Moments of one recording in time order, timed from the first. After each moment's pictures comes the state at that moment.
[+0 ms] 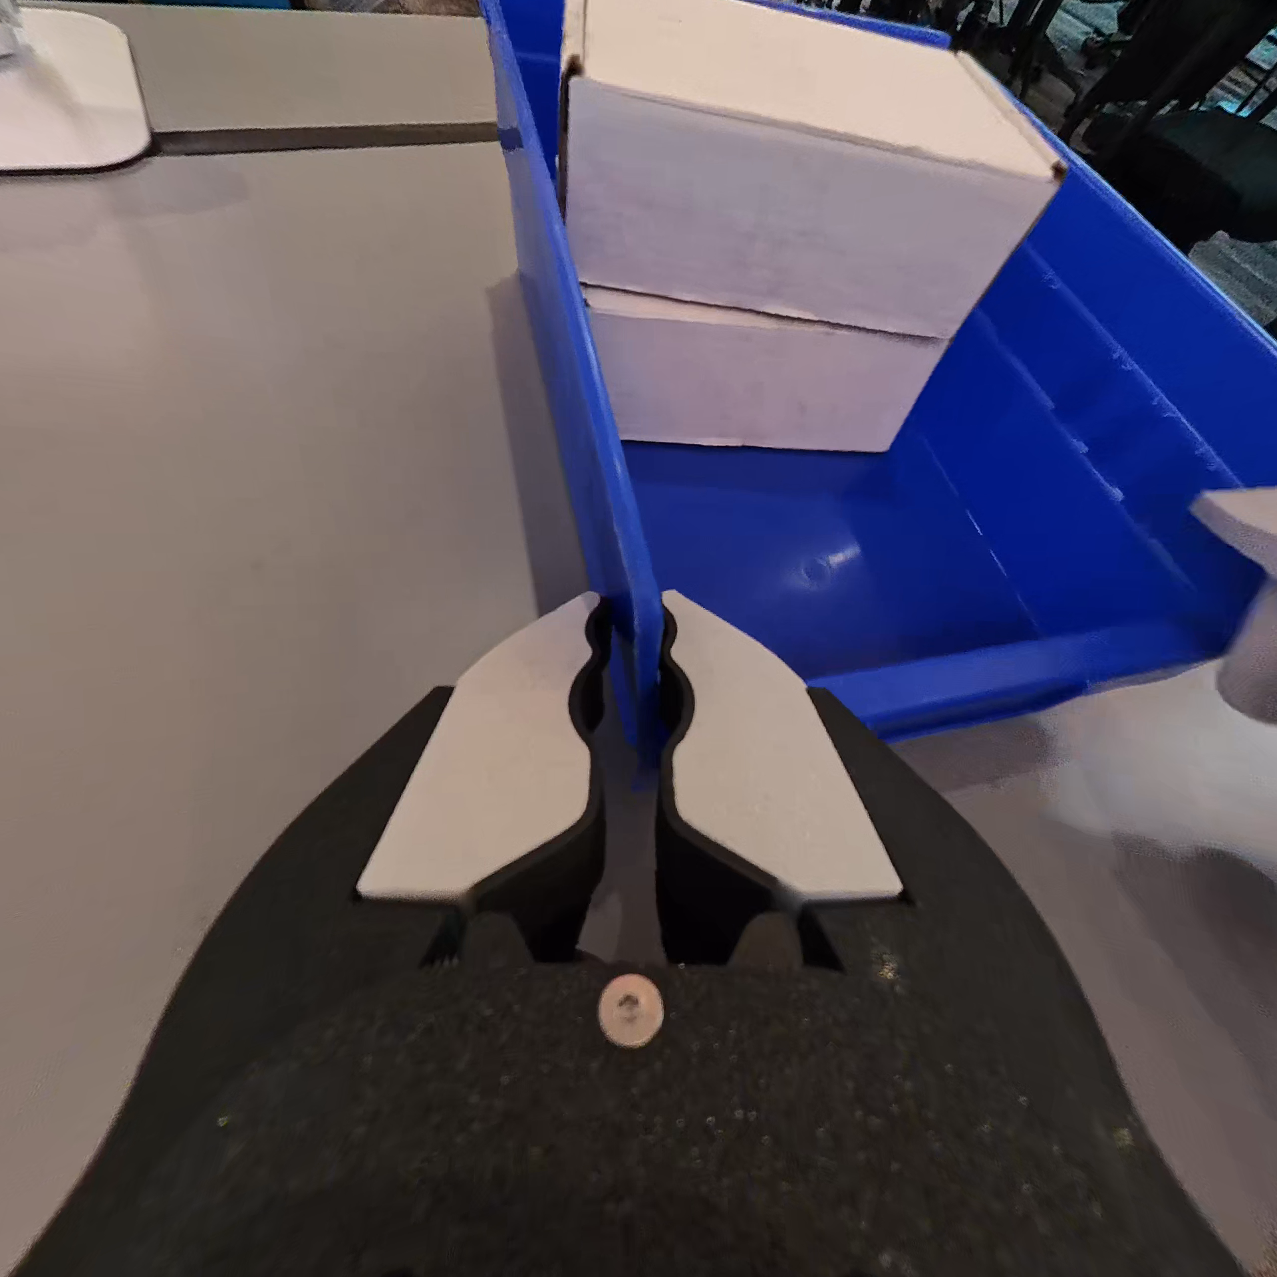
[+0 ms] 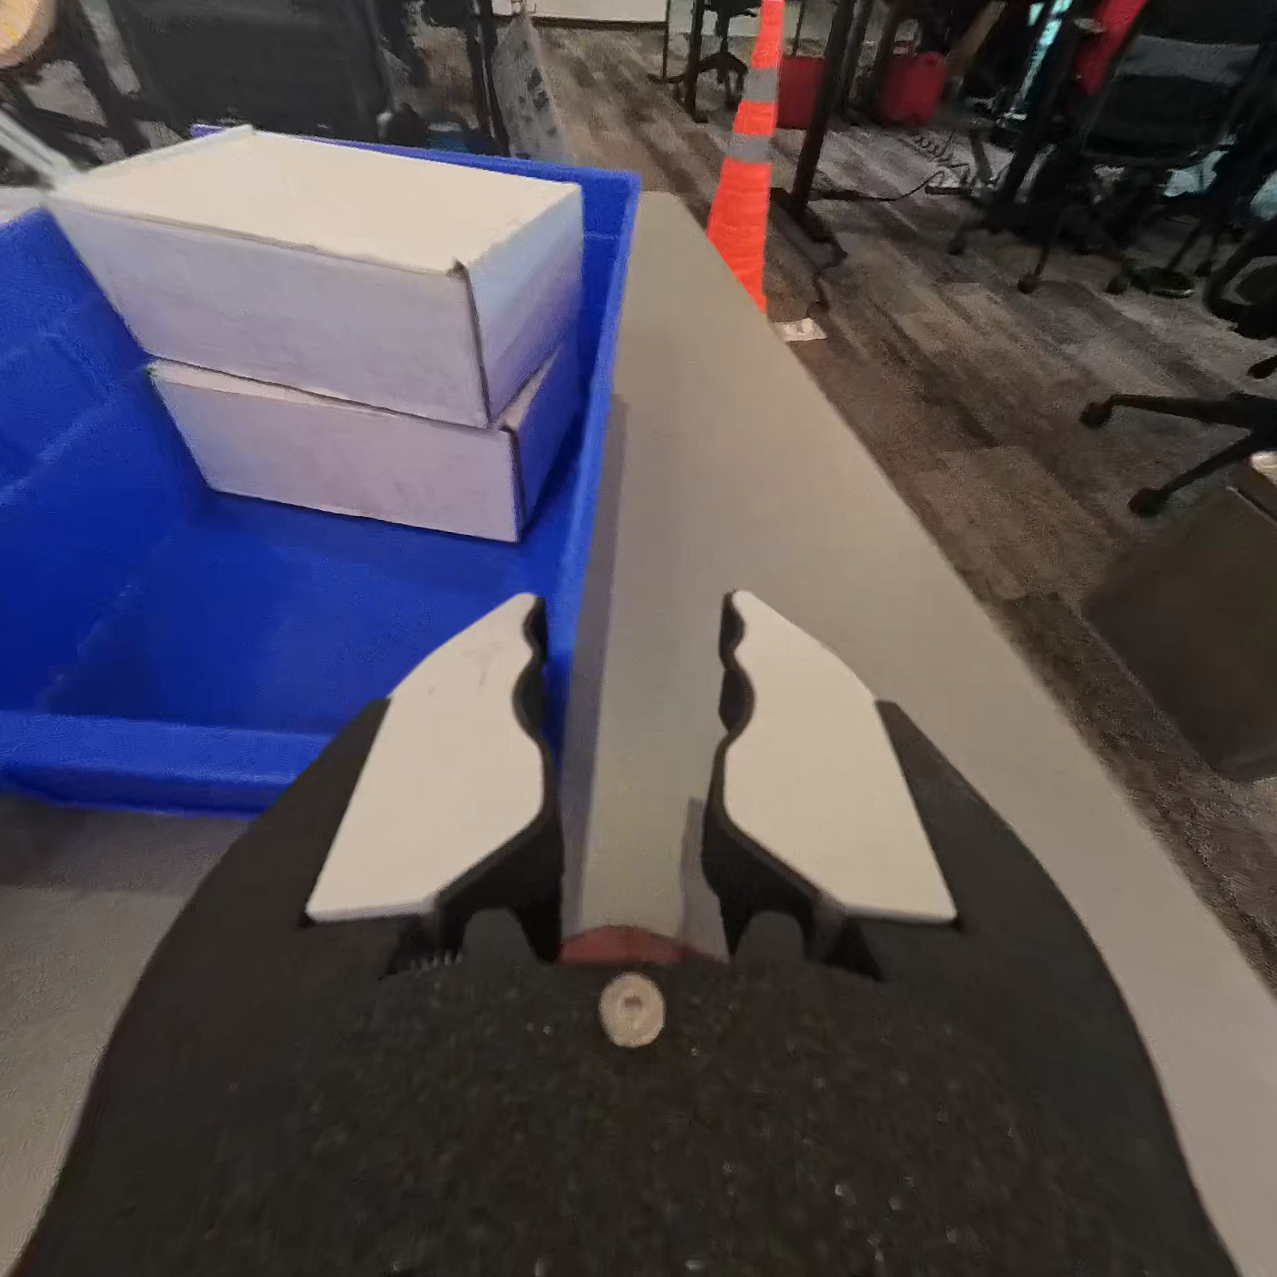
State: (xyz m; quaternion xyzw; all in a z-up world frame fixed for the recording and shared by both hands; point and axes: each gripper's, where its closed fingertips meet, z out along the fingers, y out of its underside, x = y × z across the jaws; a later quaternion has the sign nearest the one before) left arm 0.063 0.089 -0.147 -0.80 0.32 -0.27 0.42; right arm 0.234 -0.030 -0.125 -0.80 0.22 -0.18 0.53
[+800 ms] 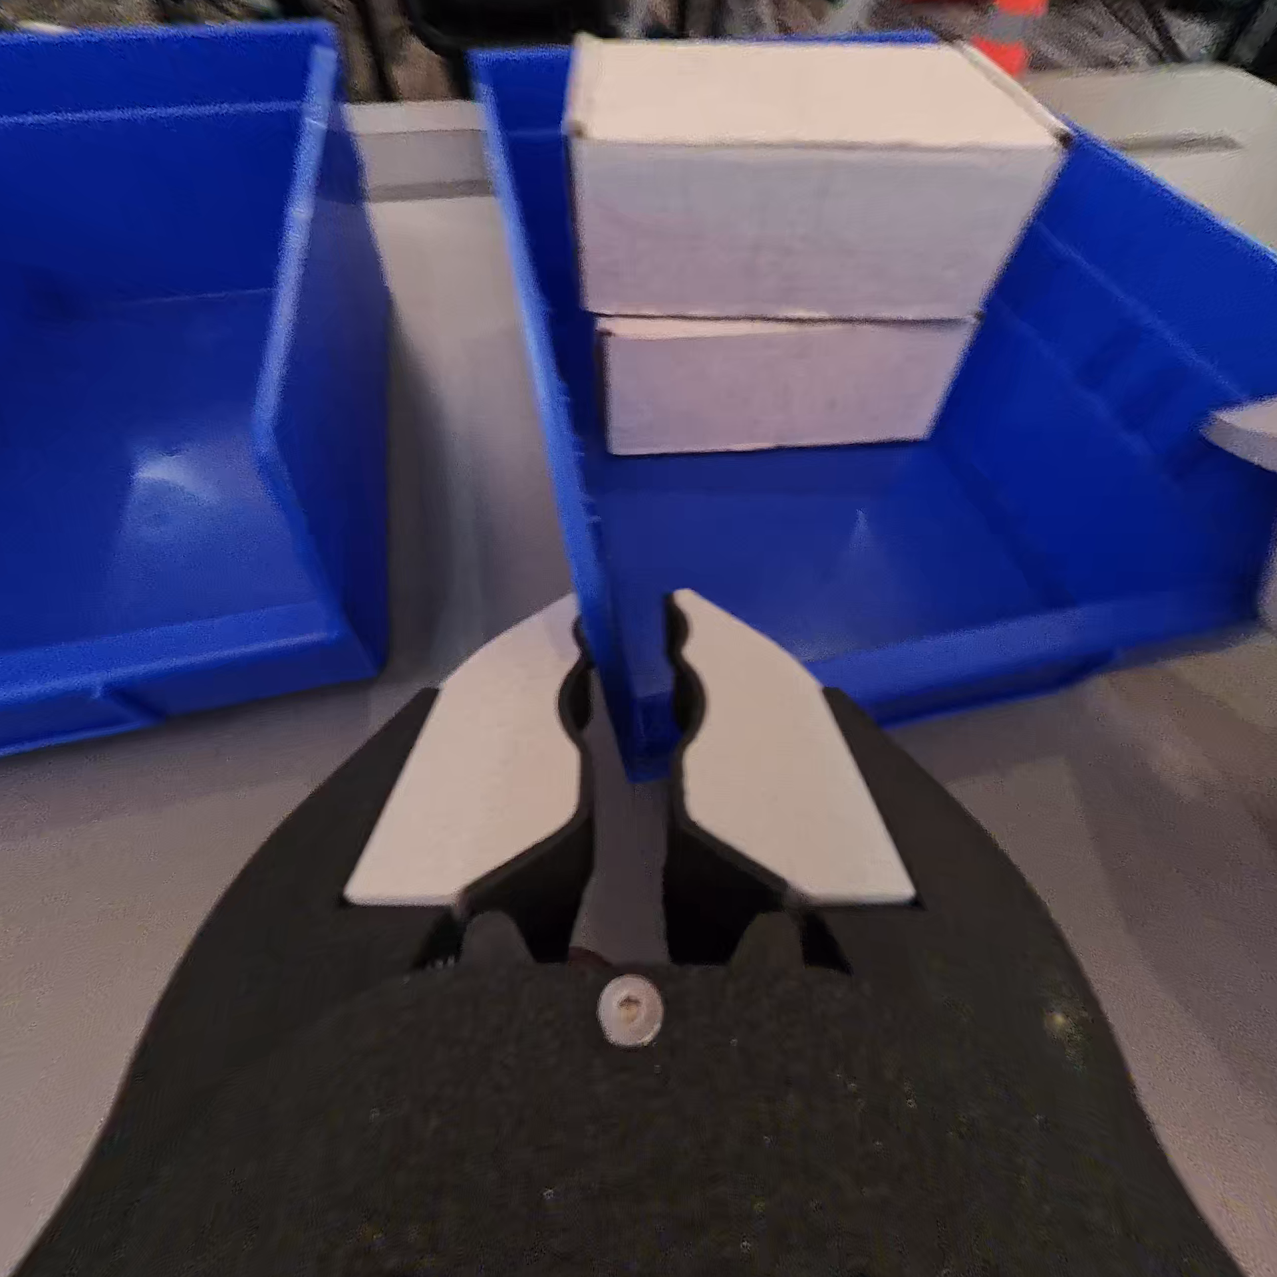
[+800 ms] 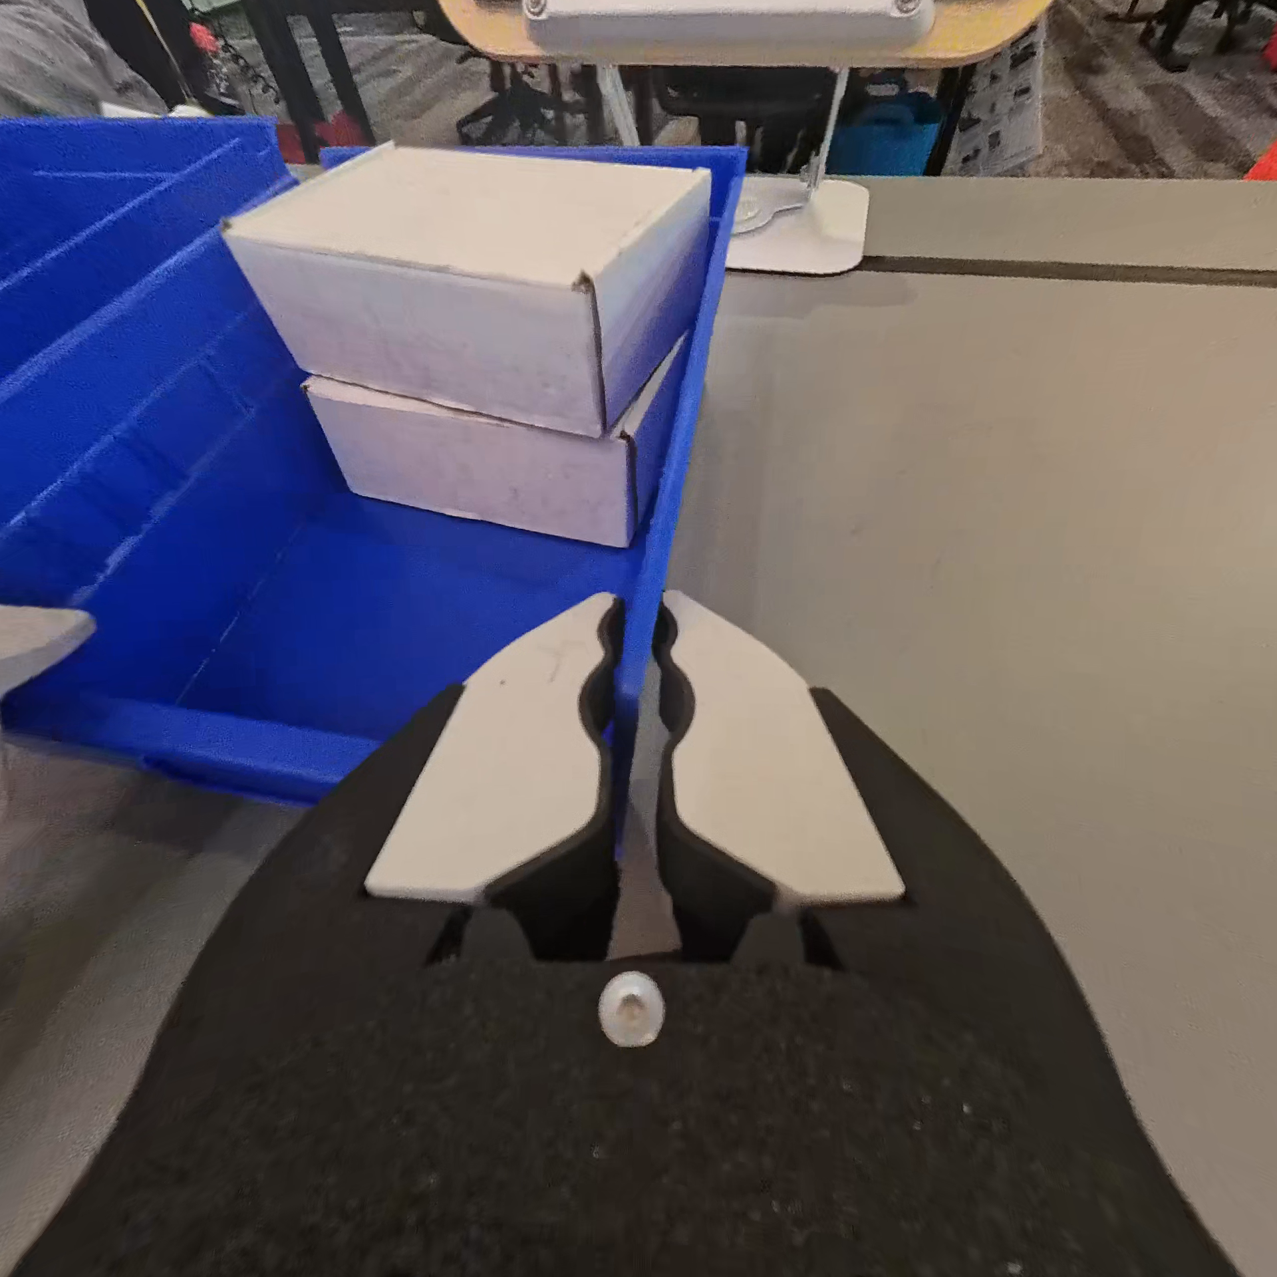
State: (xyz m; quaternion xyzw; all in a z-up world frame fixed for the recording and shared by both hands) left arm -0.268 0.175 -0.139 -0.82 0.24 -0.15 0.49; right arm -0.089 0.134 -0.126 -0.83 0.07 -0.01 0.55
